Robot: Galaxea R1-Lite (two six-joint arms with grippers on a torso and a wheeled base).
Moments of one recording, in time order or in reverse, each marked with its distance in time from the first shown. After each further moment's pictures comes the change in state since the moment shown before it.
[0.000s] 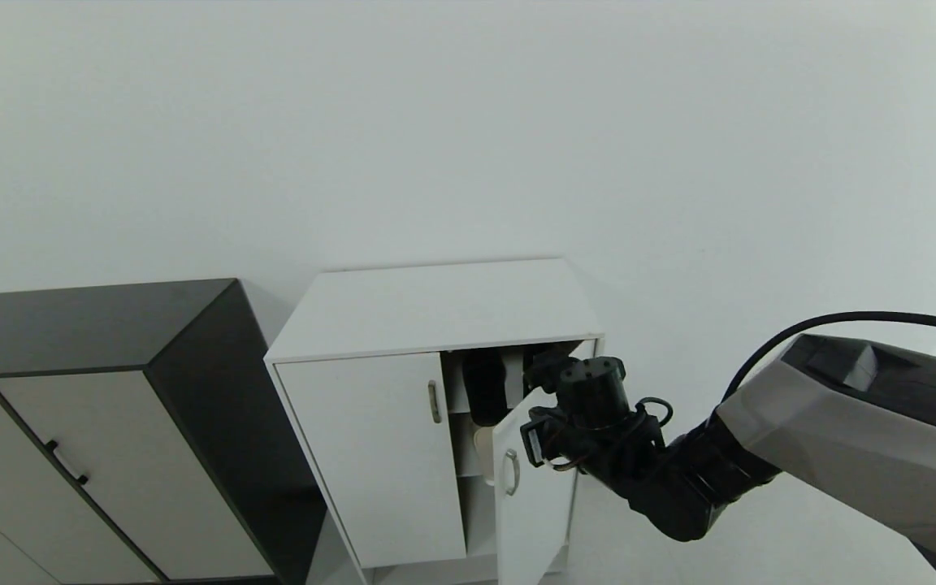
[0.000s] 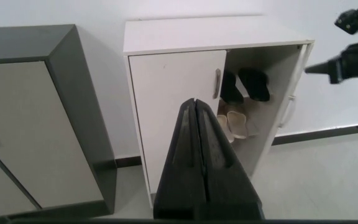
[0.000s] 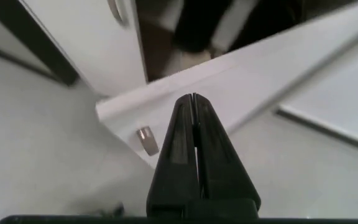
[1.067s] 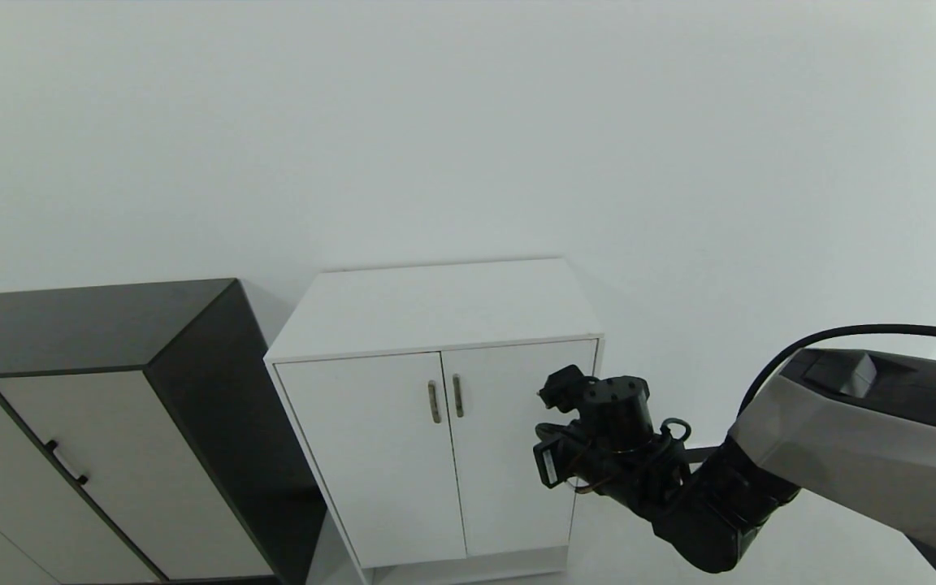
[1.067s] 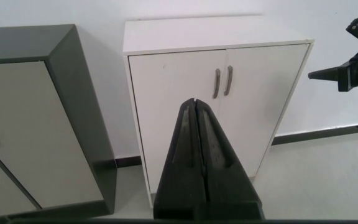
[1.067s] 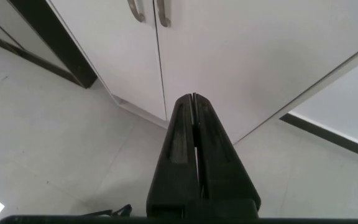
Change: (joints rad) left arm 0.000 0.000 0.000 0.000 0.000 -0.001; right arm -0.004 -0.018 0.159 -0.146 0.088 -0.007
